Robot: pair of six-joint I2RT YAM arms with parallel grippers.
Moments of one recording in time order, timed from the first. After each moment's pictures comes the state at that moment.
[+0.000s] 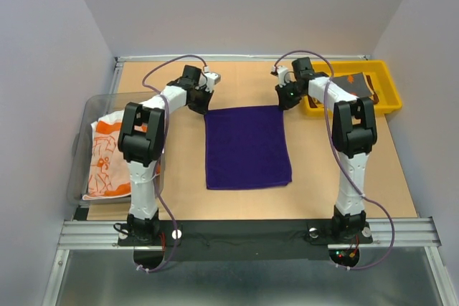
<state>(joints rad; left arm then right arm) -0.29 2.12 1.56 -0.44 0.24 0.19 0.19 2.19 1.72 -0.59 -0.38 -0.36</state>
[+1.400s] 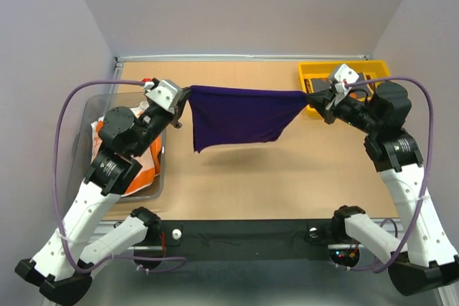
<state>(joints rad) -0.54 0.80 1.05 -0.15 0.07 0.21 0.19 0.93 1.18 -0.39 -0.59 -0.34</state>
